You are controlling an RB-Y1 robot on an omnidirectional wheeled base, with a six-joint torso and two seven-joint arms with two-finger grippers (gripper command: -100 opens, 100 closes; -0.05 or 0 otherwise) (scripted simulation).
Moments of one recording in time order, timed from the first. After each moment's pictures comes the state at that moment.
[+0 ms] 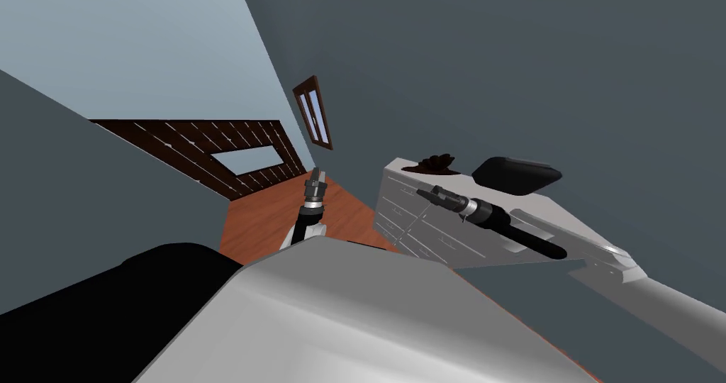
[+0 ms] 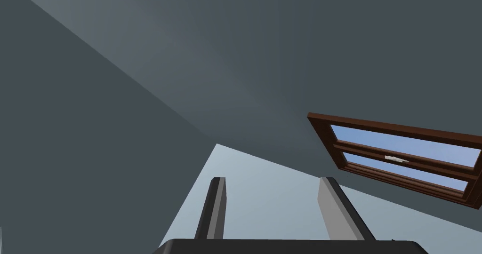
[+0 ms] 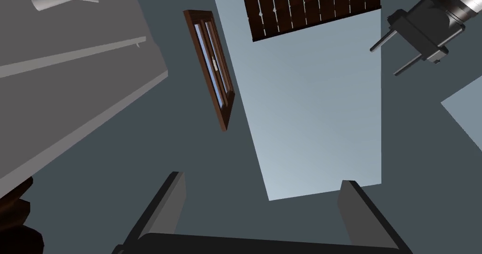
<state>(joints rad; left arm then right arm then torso) 0.51 0.01 -0.03 -2.27 -0.06 -0.50 -0.02 0.19 -1.34 0.11 -1.93 0.06 -0.75 0.03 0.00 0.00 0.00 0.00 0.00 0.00</state>
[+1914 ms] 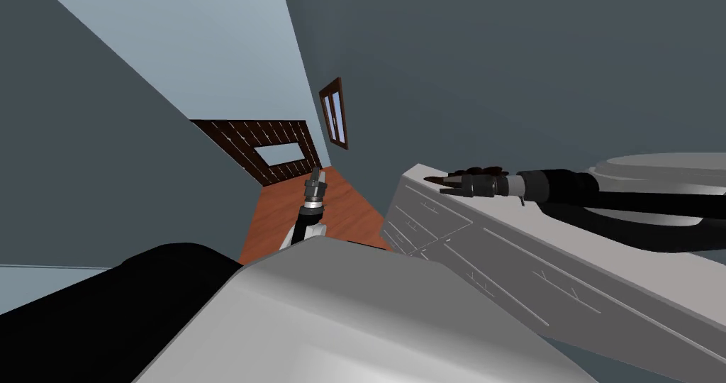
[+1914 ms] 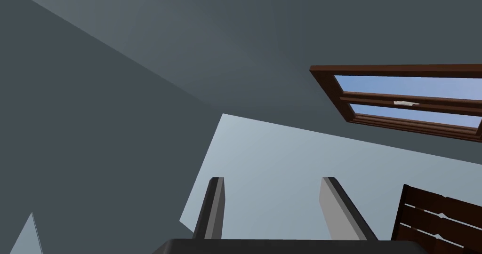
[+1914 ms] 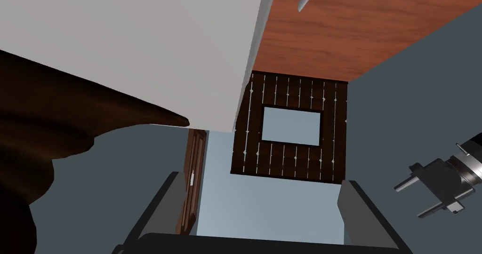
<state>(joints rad) 0.51 0.01 -0.03 -2.27 -0.06 -0.50 -0.02 0.06 -2.01 0.24 -1.70 0.07 -0.85 0.00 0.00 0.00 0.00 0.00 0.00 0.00</state>
